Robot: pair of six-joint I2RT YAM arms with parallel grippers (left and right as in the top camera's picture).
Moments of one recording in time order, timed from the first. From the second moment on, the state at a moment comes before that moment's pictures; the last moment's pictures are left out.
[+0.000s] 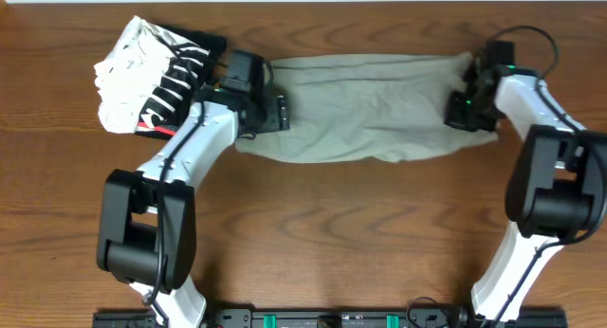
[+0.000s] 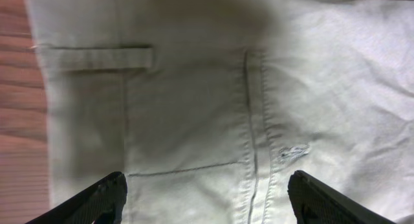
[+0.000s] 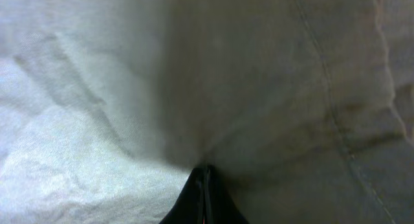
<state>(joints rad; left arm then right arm) -0.28 1.85 1.28 -0.57 0.13 -0.35 -0.14 2.14 1.48 -0.79 -0.09 0.15</state>
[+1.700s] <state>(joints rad) -0.35 1.94 1.28 -0.58 0.18 -0.34 0.14 2.06 1.39 -0.80 -0.30 0.01</state>
